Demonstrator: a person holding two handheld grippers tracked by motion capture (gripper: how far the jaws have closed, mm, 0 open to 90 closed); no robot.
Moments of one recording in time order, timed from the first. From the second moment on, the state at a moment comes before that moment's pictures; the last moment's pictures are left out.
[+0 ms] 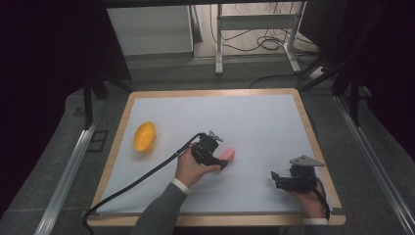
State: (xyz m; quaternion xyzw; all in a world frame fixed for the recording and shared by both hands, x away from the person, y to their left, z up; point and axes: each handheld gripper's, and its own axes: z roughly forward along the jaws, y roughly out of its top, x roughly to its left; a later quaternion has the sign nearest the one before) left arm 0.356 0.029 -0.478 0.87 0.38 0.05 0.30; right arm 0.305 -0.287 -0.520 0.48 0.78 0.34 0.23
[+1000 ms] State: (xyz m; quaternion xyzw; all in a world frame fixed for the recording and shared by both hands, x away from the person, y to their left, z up) left arm 0.377 0.006 -0.502 0.88 0.39 0.05 0.27; right arm 0.308 -0.289 -0.526 0.48 0.78 0.32 0.23
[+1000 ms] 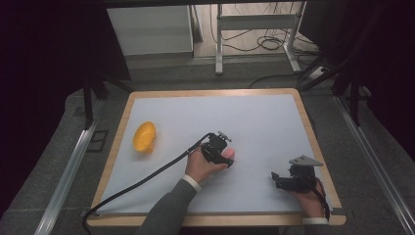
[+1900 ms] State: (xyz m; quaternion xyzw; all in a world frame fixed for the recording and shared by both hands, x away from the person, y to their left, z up) left arm 0.369 0.013 -0.492 0.88 0.38 0.06 0.28; right arm 0.308 -0.289 -0.525 0.48 0.78 0.32 0.23
